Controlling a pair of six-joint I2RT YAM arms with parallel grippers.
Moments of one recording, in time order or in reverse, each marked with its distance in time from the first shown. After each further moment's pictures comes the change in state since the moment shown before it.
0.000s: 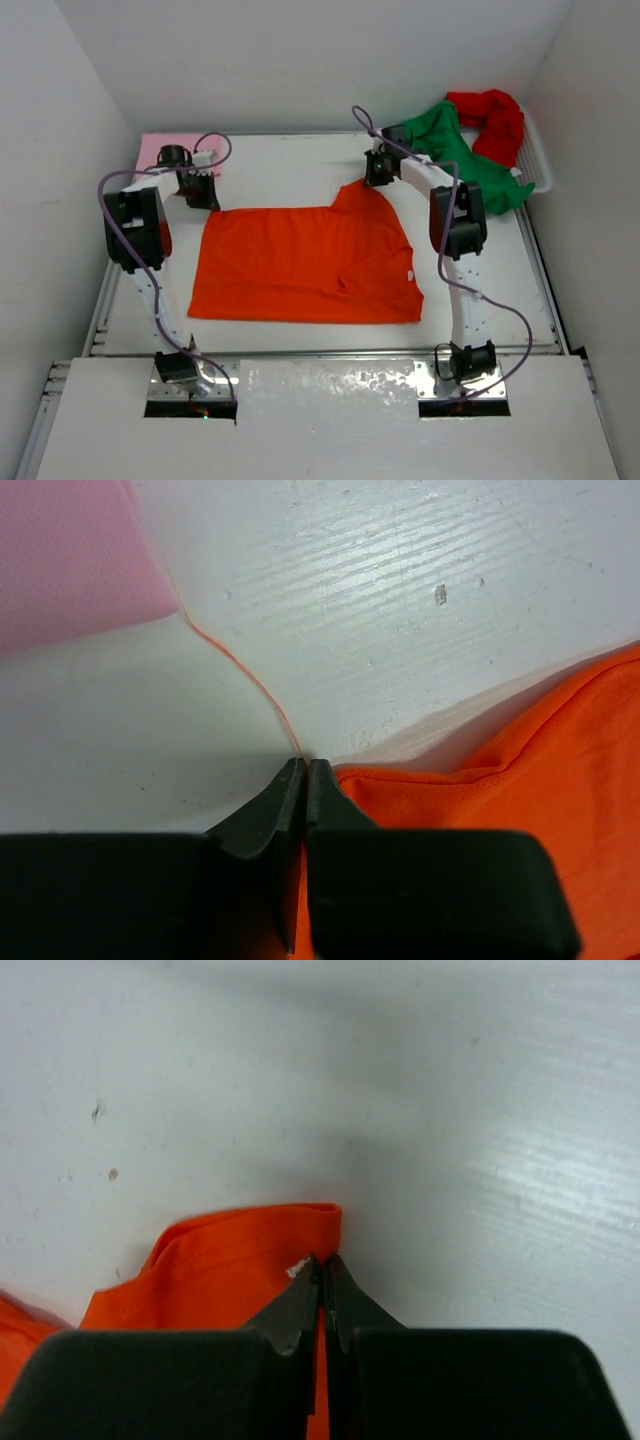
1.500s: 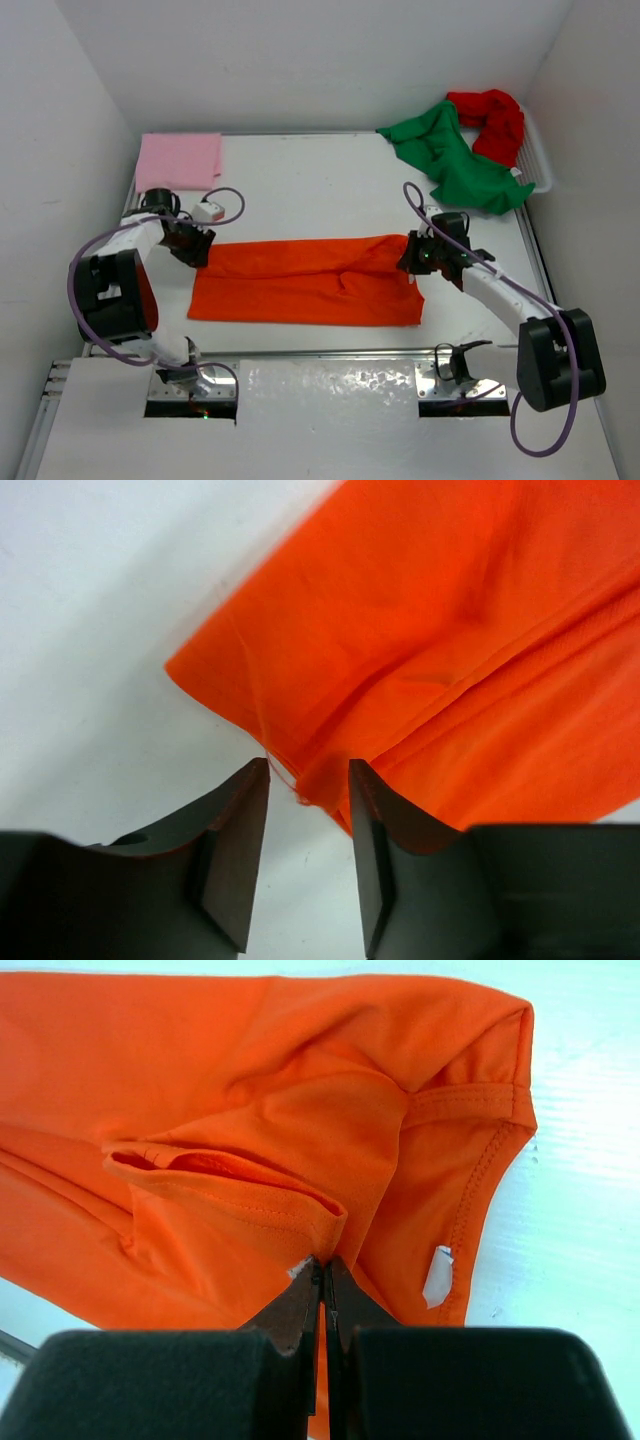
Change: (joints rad) left arm 0.050 -0.618 -0.607 -0.196 -0.042 0.569; right arm -0.002 -1.264 -1.429 0.216 -0.040 0.161
